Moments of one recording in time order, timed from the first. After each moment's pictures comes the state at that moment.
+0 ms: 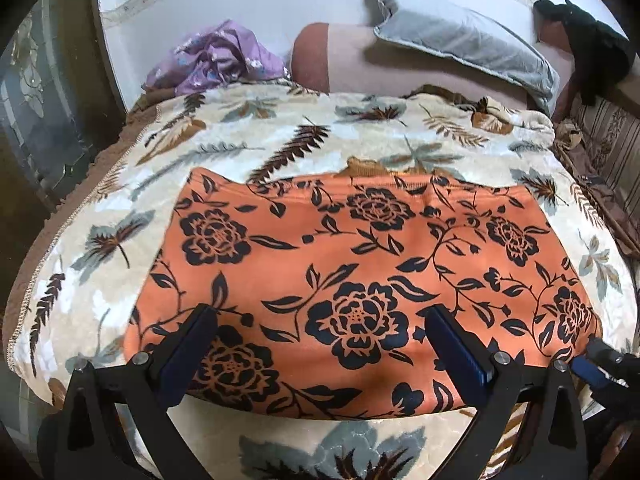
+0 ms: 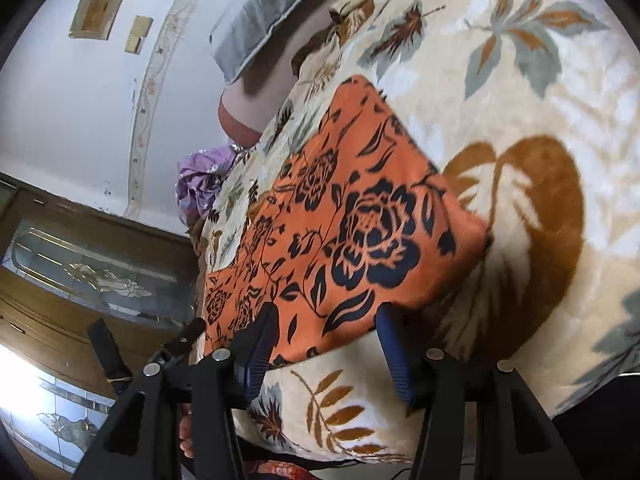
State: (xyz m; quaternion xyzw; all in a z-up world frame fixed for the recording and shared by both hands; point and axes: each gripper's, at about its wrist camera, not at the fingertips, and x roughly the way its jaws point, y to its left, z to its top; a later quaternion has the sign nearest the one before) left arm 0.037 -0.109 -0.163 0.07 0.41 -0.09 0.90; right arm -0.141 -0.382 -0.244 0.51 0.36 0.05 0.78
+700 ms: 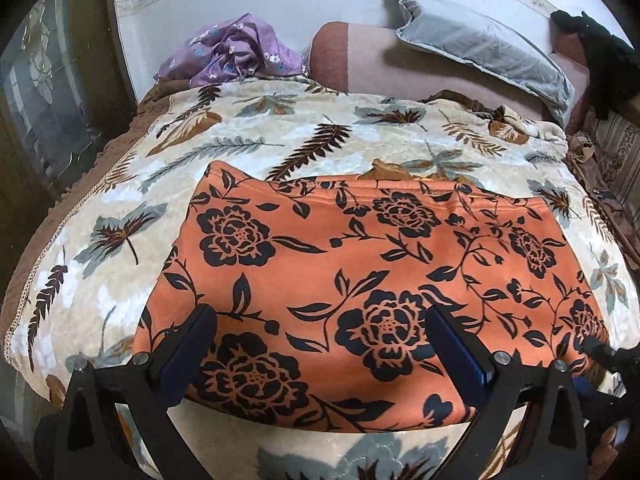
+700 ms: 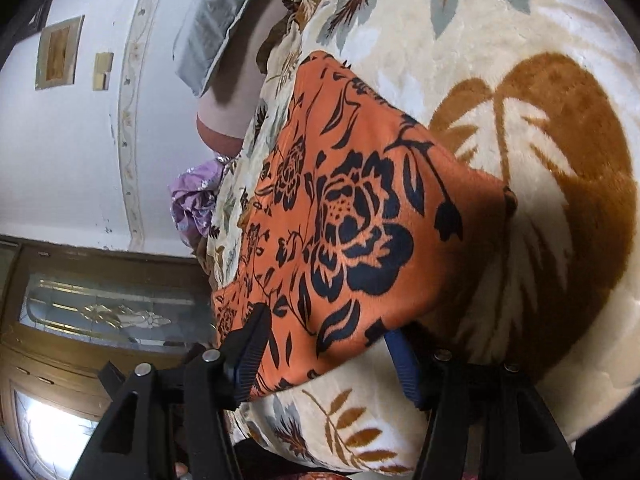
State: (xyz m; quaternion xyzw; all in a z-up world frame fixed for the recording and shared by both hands) left arm 0.052 -0.089 -0.173 0.05 0.42 -0.08 0.90; right arm -0.123 -0.384 -0.280 0.60 0.34 0.04 0.72
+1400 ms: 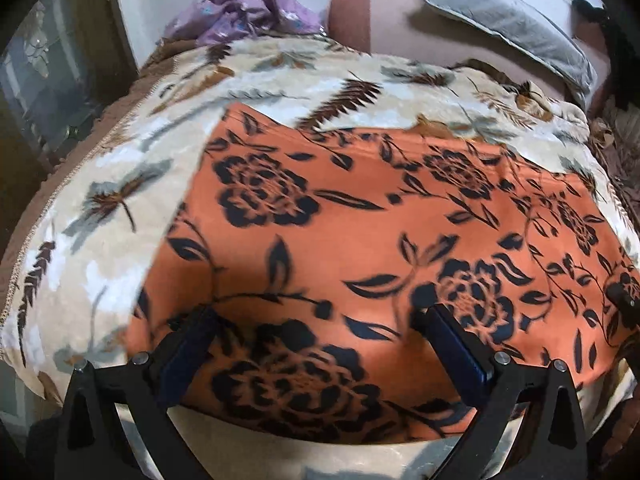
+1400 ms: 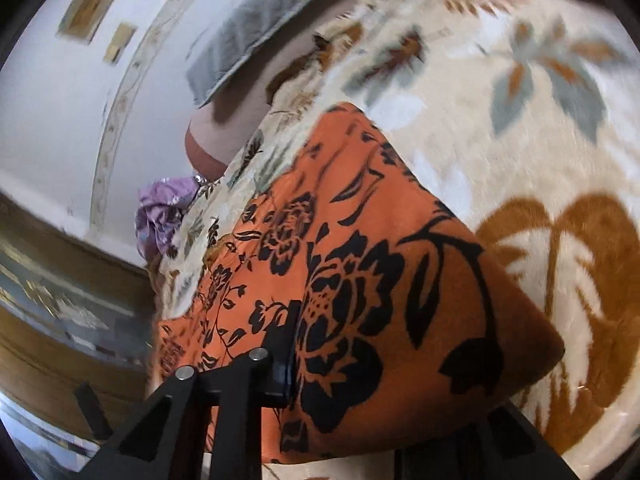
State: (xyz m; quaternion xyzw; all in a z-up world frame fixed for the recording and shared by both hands) left arm 0.079 -0.055 -0.213 0.06 0.46 -0.06 0.88; right arm -0.083 -0.372 -0.253 0.46 0.34 -0.05 0.82
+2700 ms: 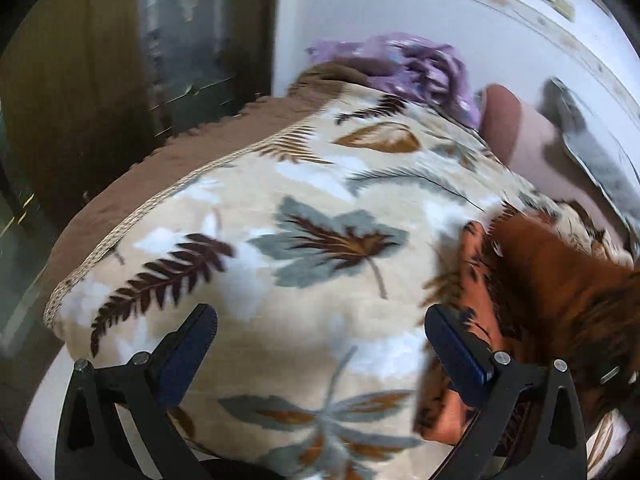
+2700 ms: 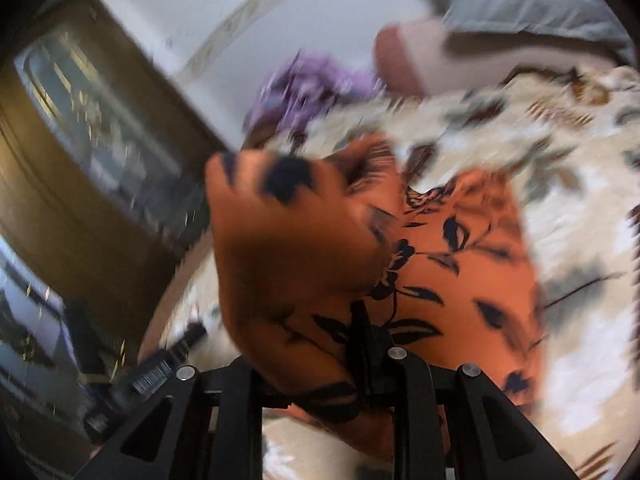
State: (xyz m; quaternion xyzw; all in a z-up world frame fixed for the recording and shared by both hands) left arm 0.085 0.158 -0.157 -0.10 0.40 0.08 0.91; right arm 0.024 -0.081 -0.140 0.25 0.41 0.14 0.87
